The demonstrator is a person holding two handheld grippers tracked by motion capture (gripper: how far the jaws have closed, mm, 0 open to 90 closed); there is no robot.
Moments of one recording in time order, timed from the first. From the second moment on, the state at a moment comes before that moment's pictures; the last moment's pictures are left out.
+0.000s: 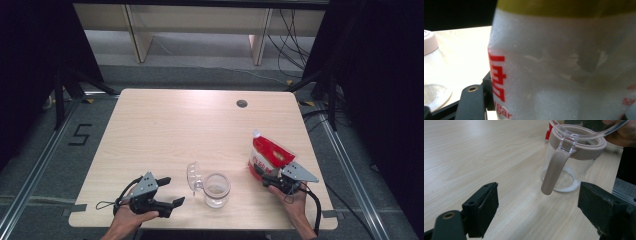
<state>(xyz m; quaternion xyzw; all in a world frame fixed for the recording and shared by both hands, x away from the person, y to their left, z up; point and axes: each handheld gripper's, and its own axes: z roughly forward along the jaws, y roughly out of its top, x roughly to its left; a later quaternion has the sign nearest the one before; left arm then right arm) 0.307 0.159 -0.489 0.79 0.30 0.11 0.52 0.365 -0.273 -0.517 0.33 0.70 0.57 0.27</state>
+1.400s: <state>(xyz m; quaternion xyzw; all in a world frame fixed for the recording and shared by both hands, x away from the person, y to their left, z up) 0.304 0.160 -0.487 0.78 0.32 0.12 0.52 0.333 -0.272 -0.475 0.22 0.73 0.52 0.37</state>
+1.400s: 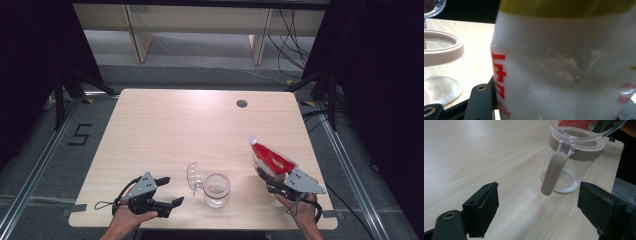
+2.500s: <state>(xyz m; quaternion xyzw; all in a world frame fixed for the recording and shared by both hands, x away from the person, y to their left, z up) 0.308 0.162 -0.490 0.79 0.32 0.12 0.51 0.294 -0.254 -0.456 0.08 0.79 0.38 0.47</state>
